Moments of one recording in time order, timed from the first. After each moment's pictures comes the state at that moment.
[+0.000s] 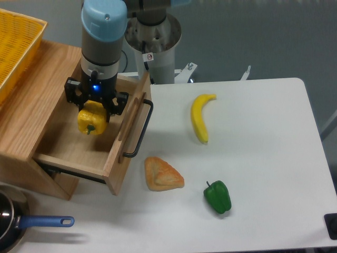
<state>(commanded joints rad) 2.20 -1.68 -1.57 -1.40 1.29 0.31</state>
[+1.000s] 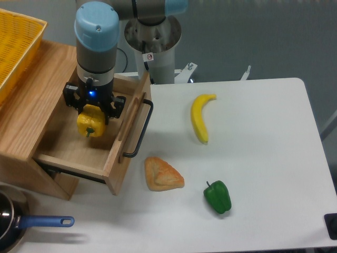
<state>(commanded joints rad) 2.18 -1.69 -1.57 -1.40 1.33 0.30</state>
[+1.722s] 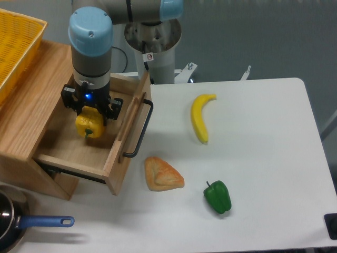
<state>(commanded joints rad) 2.16 -1.70 -1.57 -1.40 1.36 0.30</state>
